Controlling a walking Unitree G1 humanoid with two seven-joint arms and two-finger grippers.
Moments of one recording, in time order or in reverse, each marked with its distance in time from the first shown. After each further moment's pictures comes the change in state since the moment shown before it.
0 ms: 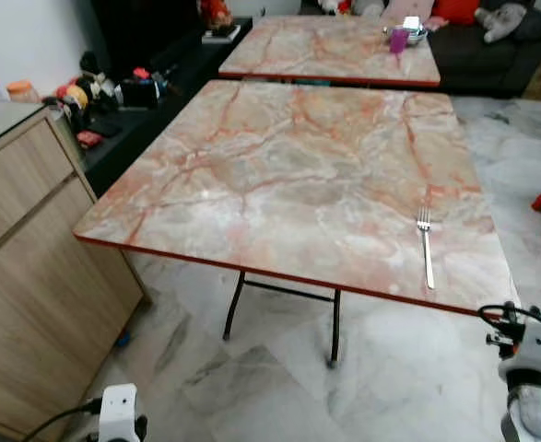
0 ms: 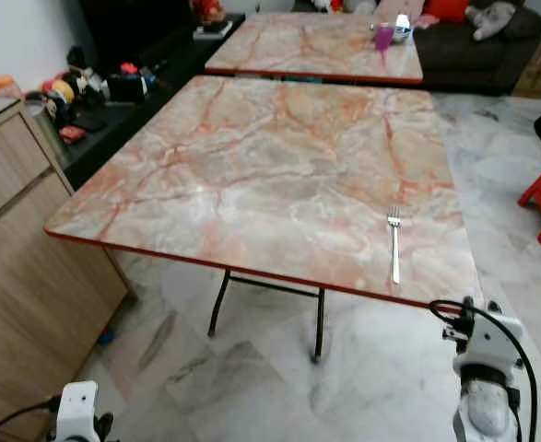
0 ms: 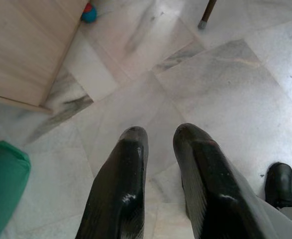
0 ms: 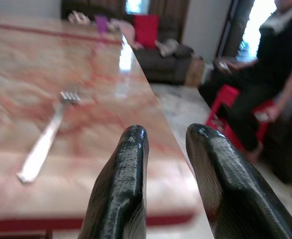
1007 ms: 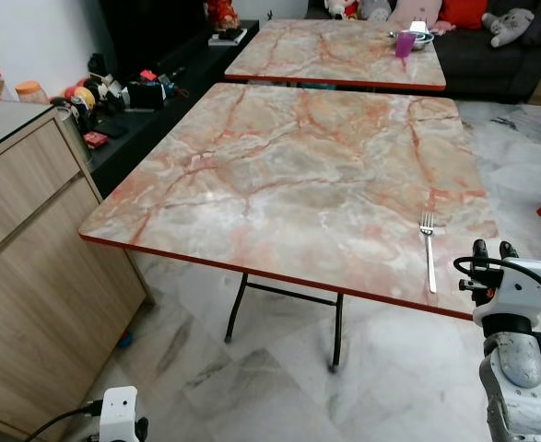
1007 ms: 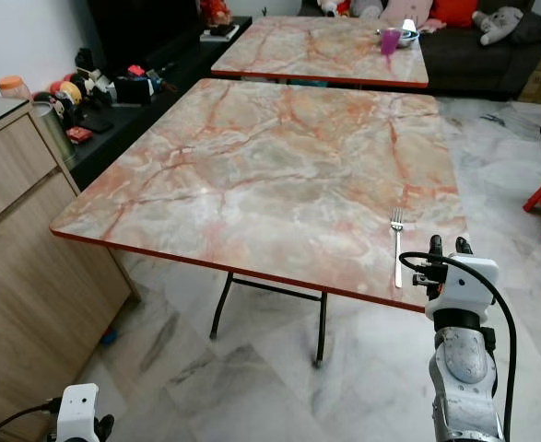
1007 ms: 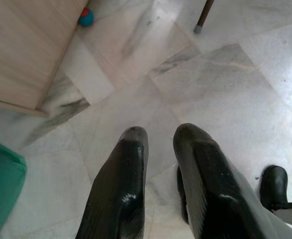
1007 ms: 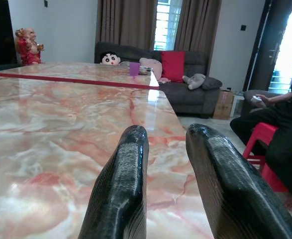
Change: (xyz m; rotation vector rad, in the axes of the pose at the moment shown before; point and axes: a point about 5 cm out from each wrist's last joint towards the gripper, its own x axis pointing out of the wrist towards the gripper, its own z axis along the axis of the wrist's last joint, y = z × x) left arm -0.001 0.000 -0.002 0.001 0.004 -0.012; right arm 0.021 0.033 0.056 0.059 -0.112 0.098
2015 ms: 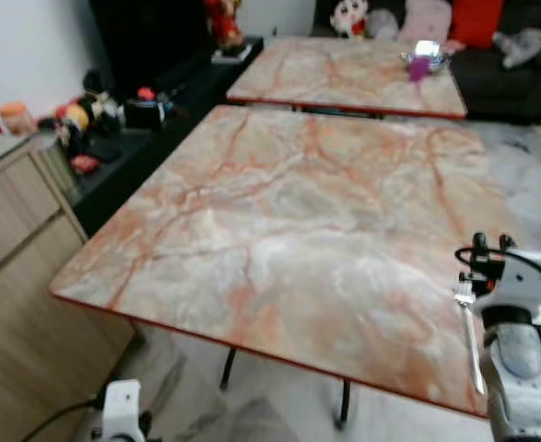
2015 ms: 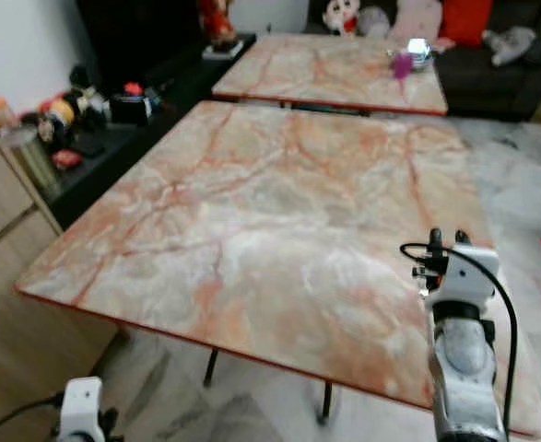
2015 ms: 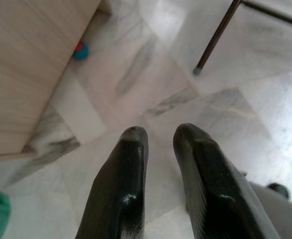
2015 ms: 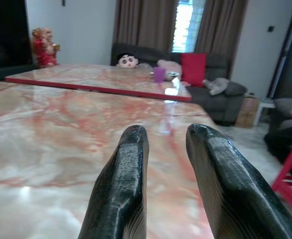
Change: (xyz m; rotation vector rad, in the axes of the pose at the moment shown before) left arm 0.000 0.006 0.002 -0.012 -0.006 0.017; right arm 0.007 0.016 0.011 0.033 -0.011 0.042
